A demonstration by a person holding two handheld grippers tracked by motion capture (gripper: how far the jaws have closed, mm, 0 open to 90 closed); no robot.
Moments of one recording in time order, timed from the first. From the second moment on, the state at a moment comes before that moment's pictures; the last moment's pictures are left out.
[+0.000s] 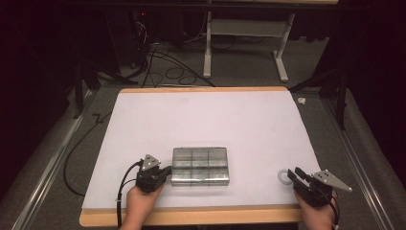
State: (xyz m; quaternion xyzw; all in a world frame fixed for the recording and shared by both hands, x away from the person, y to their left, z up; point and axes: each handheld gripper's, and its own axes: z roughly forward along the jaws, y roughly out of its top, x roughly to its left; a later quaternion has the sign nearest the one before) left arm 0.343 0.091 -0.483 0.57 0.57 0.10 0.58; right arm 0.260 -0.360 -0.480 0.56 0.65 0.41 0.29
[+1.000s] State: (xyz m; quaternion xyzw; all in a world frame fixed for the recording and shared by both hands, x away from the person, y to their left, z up) left arm 0.347 0.012 -0.481 0.58 0.53 0.09 0.61; right arm 0.260 -0.355 -0.480 0.55 0.67 0.42 0.28
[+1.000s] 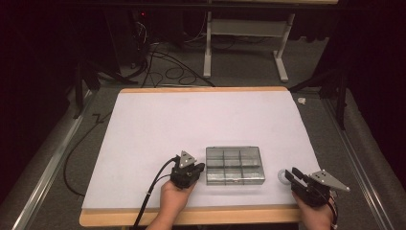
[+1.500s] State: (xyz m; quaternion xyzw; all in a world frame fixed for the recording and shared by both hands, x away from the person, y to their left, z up) left arm 0.367 0.118 -0.492 0.56 0.55 0.19 0.59; right arm 0.259 -0.334 -0.481 0.53 0.69 0.42 0.28
